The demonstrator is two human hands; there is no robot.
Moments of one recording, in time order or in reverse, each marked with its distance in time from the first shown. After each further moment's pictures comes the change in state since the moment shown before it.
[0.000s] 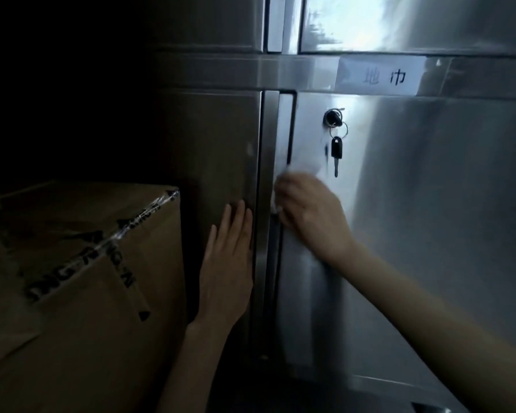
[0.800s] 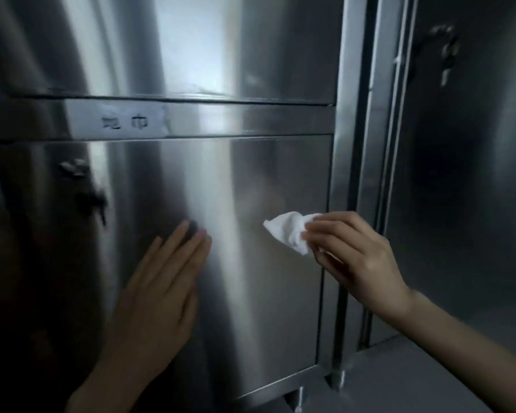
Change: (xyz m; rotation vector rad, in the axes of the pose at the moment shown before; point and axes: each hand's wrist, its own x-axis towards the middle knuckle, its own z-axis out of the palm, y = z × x) left_hand 0.057 0.169 -0.004 -0.324 0.002 0.558; right_hand -0.176 0.096 -0.243 -0.217 -0.079 0.364
